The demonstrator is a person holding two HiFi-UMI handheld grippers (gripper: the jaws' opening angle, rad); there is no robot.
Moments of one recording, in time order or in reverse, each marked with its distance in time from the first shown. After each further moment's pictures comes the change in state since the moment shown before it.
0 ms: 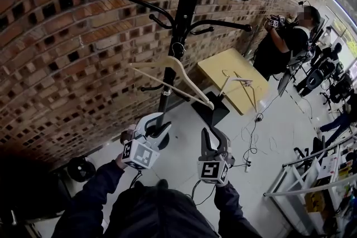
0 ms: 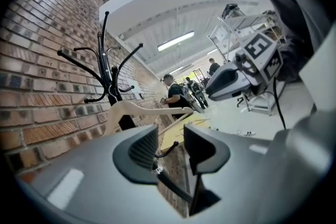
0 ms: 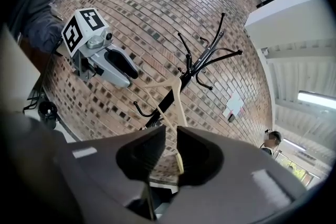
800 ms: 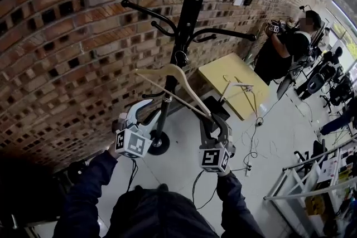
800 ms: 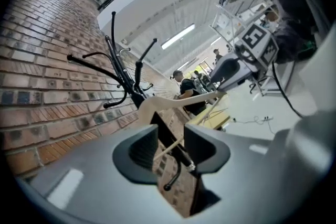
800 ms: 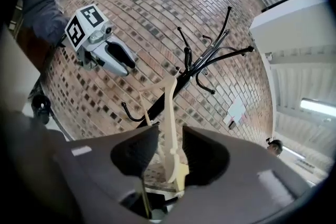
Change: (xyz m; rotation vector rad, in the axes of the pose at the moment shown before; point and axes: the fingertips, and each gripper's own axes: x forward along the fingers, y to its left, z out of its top) left arm 0.011 0.083 -0.020 0.128 0.021 0.127; right arm 0.060 -0.024 0.020 -0.040 -0.033 -0.011
